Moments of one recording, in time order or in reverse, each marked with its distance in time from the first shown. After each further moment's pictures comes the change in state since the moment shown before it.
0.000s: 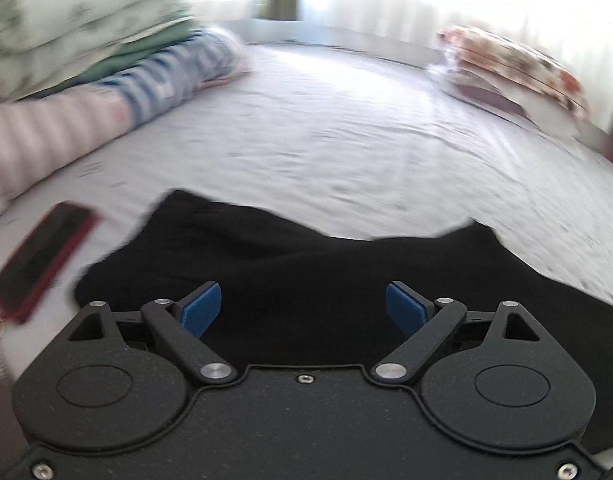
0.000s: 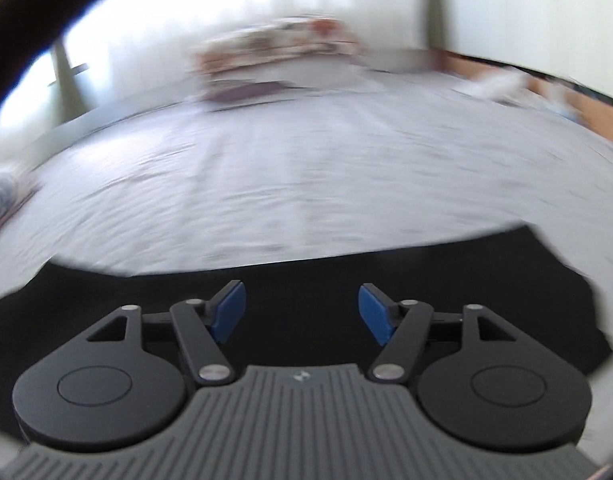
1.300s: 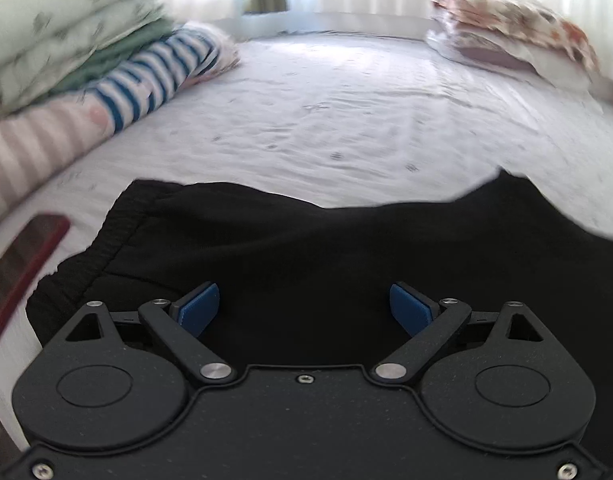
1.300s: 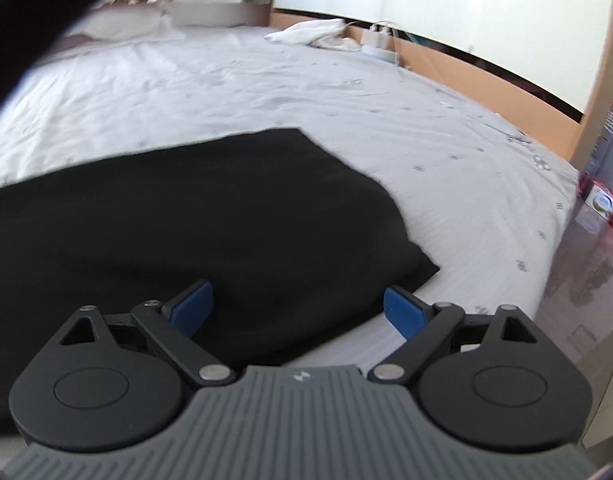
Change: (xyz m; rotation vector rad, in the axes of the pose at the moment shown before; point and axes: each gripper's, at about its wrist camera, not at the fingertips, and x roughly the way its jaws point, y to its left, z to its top) left arm 0.061 -0.014 -0.019 0.059 0.018 0.094; right arm -0.017 -0.142 -0.070 0.173 0.094 -0.639
